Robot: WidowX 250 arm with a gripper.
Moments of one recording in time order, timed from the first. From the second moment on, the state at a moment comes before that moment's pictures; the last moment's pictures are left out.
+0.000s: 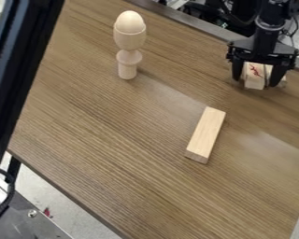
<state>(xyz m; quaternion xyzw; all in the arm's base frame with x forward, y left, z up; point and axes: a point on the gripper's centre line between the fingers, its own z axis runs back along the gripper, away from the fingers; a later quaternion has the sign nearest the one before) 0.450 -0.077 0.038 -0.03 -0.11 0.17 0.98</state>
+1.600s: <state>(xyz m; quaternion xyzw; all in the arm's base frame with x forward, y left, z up) 0.339 -0.030 0.095 -0.01 -0.16 0.17 0.97</state>
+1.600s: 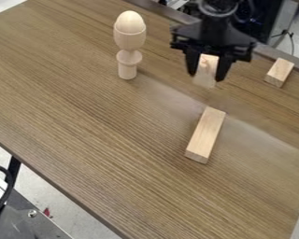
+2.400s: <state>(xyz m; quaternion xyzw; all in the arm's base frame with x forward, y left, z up) 0.290 -0.049 0.067 0.01 -0.14 0.12 0.98</state>
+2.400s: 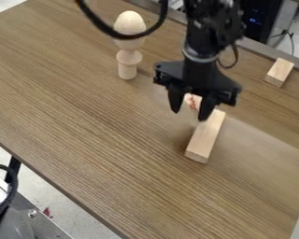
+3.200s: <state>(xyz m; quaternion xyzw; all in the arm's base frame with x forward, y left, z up) 0.276 -0.071 0.062 0.00 -0.14 0.09 0.99</state>
